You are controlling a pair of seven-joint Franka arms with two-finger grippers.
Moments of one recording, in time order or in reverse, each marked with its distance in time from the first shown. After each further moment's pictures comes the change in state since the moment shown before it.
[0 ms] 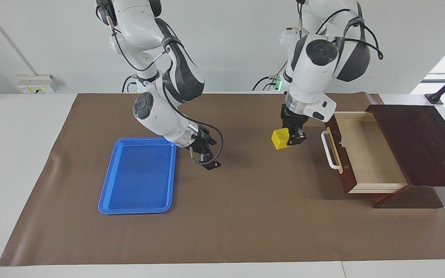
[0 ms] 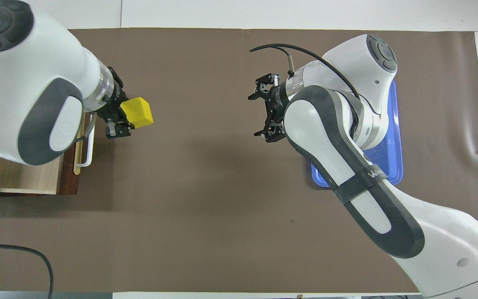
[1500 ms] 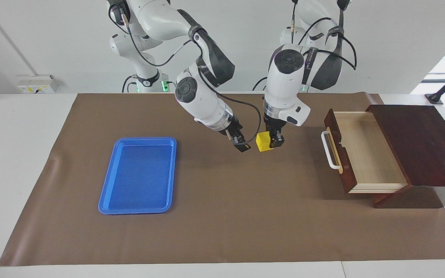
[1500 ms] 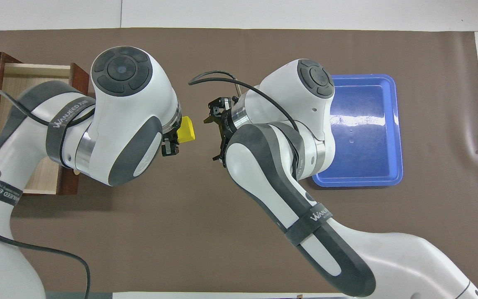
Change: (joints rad) left arm -0.044 0.011 0.004 -0.046 0.015 0.064 -0.016; right arm 0.168 -0.001 0.007 0.027 0.000 0.025 0.083
